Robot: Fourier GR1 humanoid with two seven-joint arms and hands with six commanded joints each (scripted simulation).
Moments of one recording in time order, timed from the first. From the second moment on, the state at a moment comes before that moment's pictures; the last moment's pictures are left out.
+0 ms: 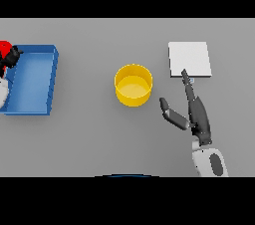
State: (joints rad) left arm -0.56 0.65 -0.28 -1.04 0.02 0.40 0.51; right arm 0.06 -0.02 0.17 -1.65 0.33 -0.09 -0.15
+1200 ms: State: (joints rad) left arm -0.51 0.72 -0.42 -1.10 0.00 0.32 0.46; right arm -0.06 -0.18 0.24 -1.64 0.45 0.04 -0.07
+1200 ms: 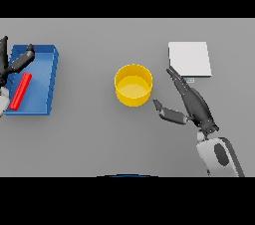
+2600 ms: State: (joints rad) left arm -0.49 0.75 -0.41 -1.11 0.01 0.32 0.42; right arm -0.73 -0.31 0.69 -1.11 0.89 0.44 -0.19
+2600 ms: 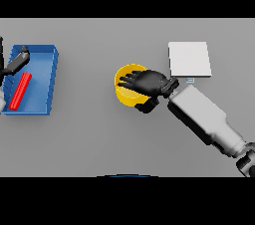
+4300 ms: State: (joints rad) left arm -0.50 0.77 -0.41 -1.10 -0.01 0.31 0.42; right arm -0.78 -0.38 0.64 -1.22 0.77 0.63 -0.10
